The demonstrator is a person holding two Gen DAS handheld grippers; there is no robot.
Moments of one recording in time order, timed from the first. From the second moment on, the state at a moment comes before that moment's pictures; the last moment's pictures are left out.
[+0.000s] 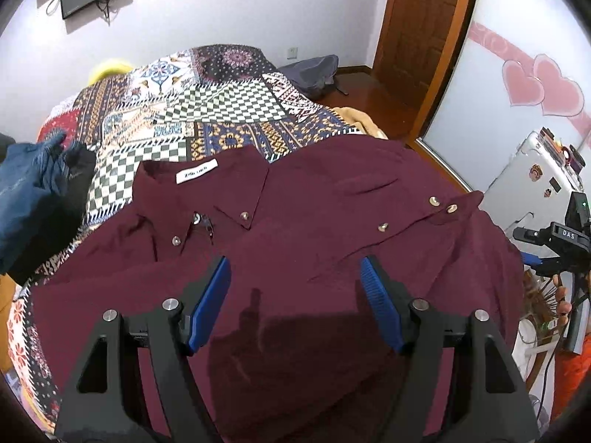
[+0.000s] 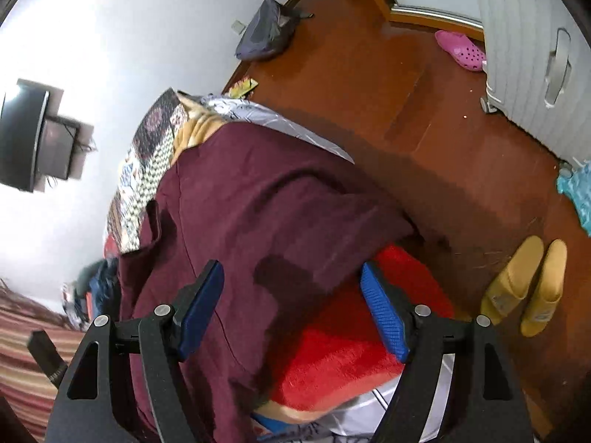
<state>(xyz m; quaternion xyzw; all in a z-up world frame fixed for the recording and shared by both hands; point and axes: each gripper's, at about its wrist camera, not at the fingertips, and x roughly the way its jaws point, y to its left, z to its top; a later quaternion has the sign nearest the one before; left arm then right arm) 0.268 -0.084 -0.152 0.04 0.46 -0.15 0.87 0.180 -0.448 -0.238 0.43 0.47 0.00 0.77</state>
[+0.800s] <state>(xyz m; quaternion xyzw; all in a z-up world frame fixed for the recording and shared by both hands) 0.260 -0.045 -0.152 -0.01 0.46 -0.12 0.88 0.233 -0.392 -0.136 0.28 0.37 0.00 0.89</state>
